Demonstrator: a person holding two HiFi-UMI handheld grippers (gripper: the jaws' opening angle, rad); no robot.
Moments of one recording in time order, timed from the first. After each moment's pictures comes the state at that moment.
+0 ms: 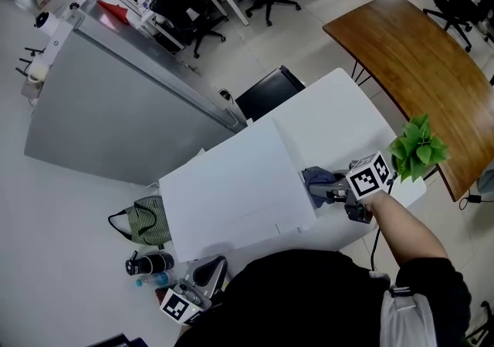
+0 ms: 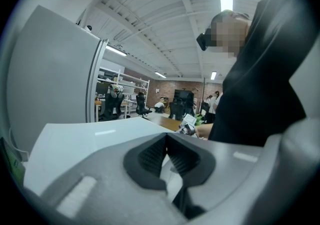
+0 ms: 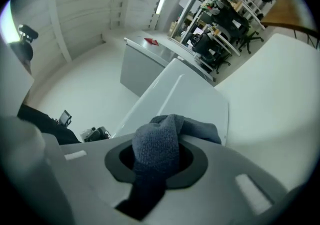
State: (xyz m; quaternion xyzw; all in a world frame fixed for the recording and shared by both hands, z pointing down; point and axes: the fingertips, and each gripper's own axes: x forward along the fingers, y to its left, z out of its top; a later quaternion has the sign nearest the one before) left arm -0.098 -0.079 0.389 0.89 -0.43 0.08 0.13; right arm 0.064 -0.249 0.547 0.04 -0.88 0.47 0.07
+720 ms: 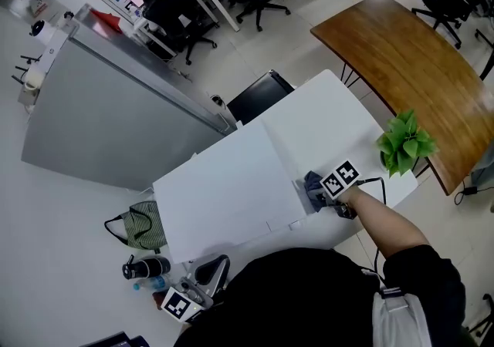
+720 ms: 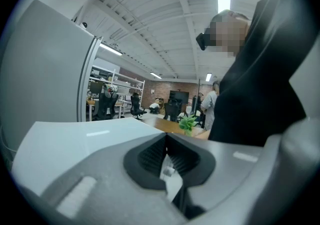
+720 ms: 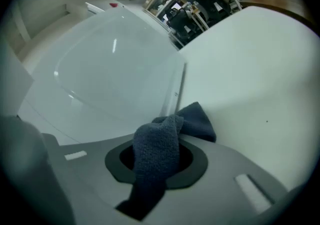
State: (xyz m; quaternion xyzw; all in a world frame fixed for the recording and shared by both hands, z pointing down) left arm -0.076 -0.079 0.390 0.90 -0.41 0.07 0.13; right arm 0.065 -0.230 0.712 0.10 -0.82 0.50 0.26
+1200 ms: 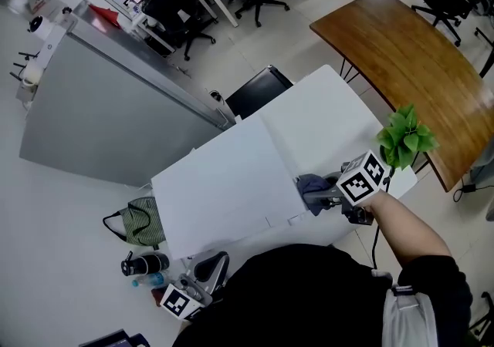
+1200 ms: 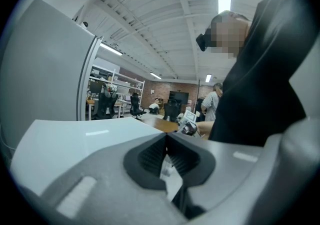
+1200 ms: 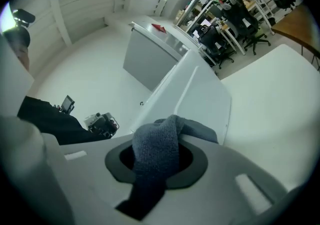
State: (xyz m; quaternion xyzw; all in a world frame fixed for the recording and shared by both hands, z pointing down) left arm -0.077 -0.077 0.390 0.90 -0.40 0.07 0.13; right arm 0.074 -0.205 0.524 0.01 -0.89 0.44 0.14
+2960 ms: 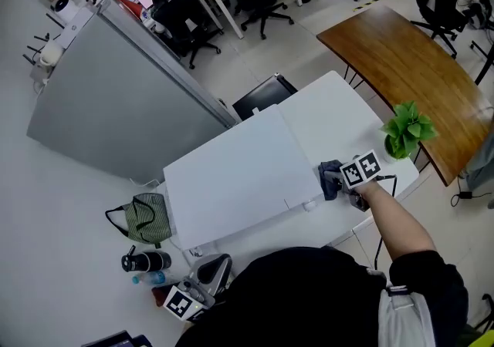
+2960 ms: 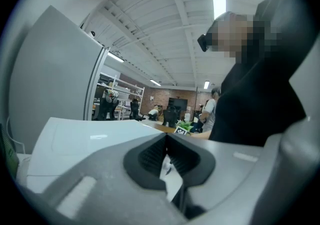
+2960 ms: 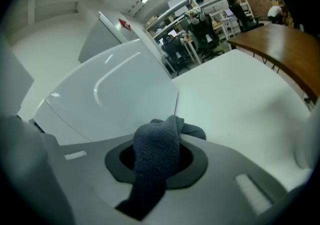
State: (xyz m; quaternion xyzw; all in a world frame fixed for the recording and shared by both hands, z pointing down) left arm -0.115 -0.026 0.384 0.91 -0.40 0.03 0.12; right arm 0.105 -0.249 0.656 0.25 -0.84 0.43 0.23
